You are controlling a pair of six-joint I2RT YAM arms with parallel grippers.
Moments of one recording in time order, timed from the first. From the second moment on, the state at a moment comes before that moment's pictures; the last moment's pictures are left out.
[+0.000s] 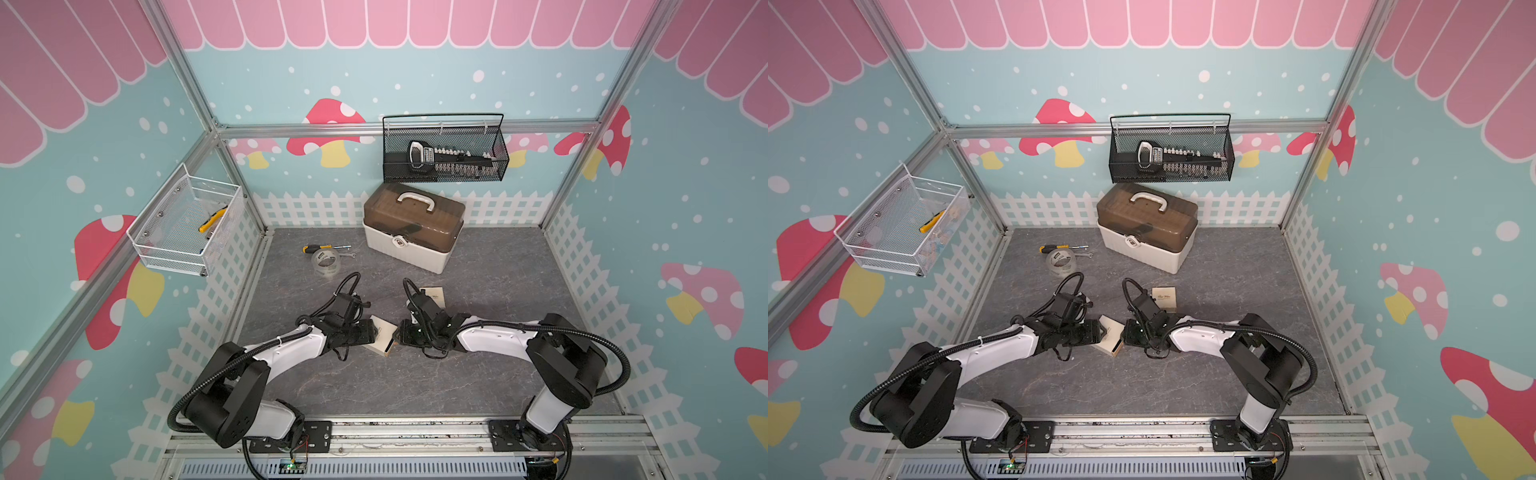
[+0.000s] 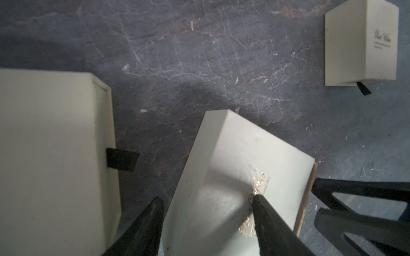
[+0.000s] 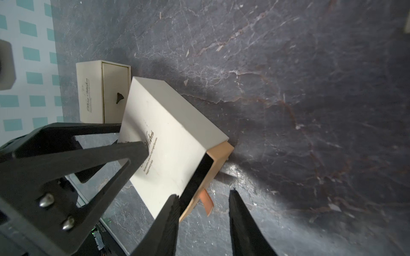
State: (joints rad) left arm -0.49 1.43 0.65 -0.24 0.15 -0.55; right arm 0.85 1.63 0.85 -0.09 -0.18 0.91
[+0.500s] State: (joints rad) left arm -0.49 1.39 0.61 -0.23 0.19 -0.57; right arm 0.85 1.73 0.95 -0.16 -0.16 0.91
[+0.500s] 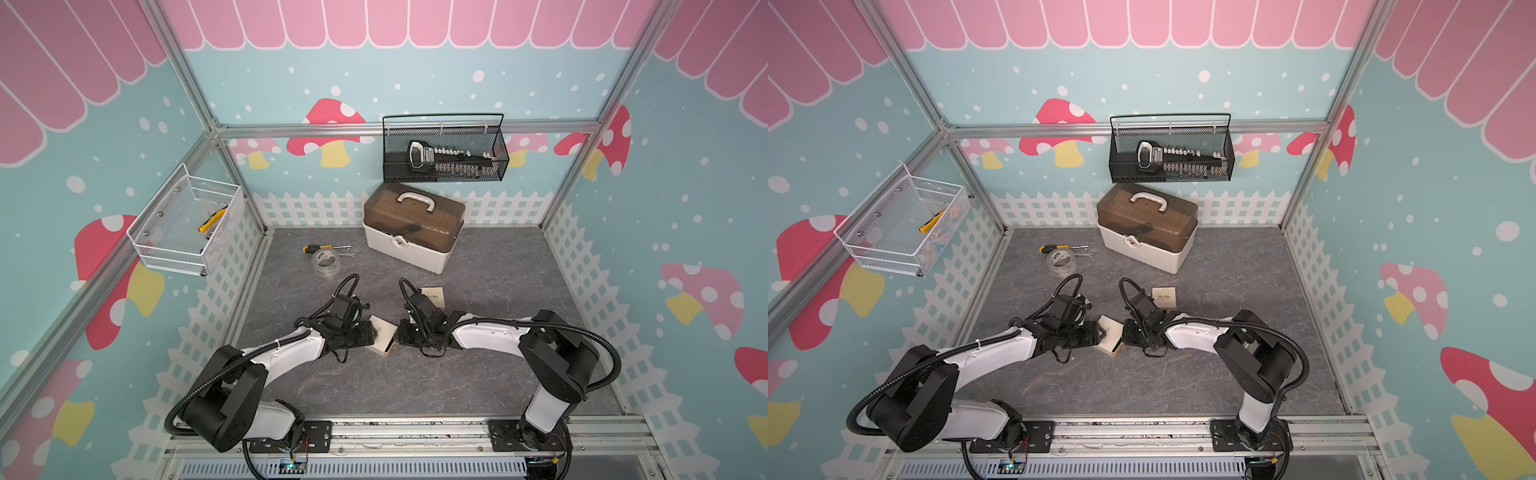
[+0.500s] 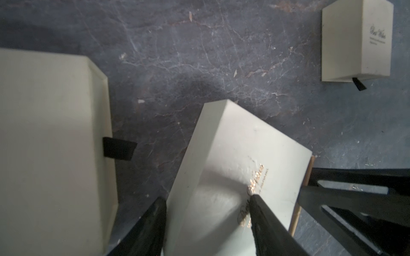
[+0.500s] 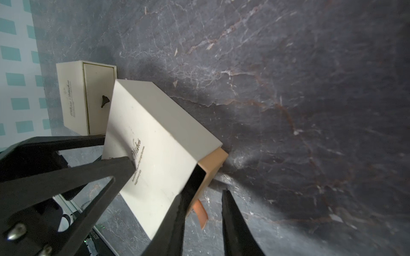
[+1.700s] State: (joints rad) left arm -0.55 1.30 0.56 -0.28 0.15 -0.64; right arm 0.90 1.93 1.30 -0.61 -0.01 0.71
